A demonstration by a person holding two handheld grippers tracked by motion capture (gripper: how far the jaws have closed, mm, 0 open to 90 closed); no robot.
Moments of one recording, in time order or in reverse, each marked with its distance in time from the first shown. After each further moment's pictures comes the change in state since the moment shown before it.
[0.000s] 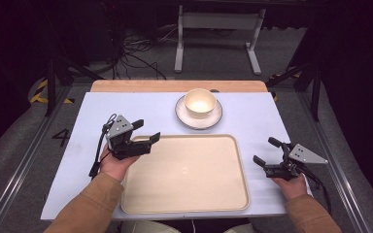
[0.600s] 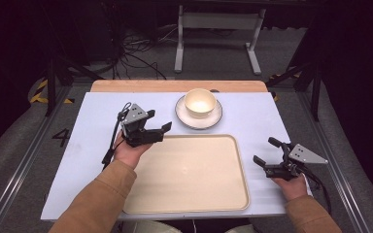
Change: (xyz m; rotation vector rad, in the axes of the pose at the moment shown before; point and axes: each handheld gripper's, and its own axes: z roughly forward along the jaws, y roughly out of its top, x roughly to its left) left arm 0.001 0.023 0.039 0.014 0.009 0.017; right arm 0.000 0.000 0.000 -0.001 0.001 0.000
